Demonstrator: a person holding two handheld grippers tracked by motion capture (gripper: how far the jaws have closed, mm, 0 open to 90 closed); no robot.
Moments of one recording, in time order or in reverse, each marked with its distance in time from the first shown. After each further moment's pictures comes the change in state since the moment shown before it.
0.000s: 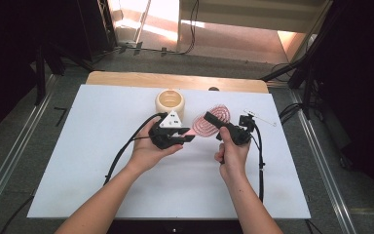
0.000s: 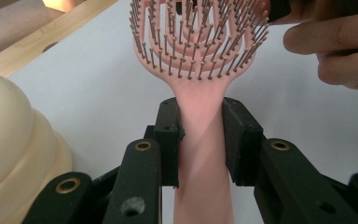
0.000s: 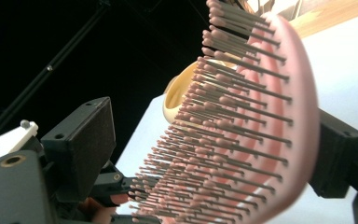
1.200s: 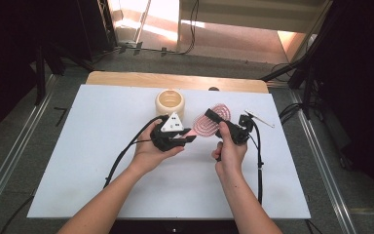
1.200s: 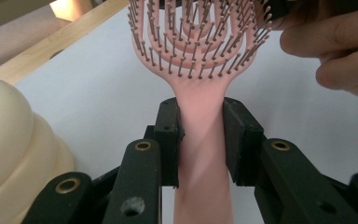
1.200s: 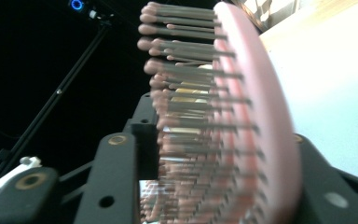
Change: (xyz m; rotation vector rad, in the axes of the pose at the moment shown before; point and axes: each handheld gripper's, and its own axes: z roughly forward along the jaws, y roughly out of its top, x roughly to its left) left arm -0.004 -0.006 0.005 -0.043 0.022 0.004; right arm -0.005 -0.001 0.006 -0.045 0.021 0.106
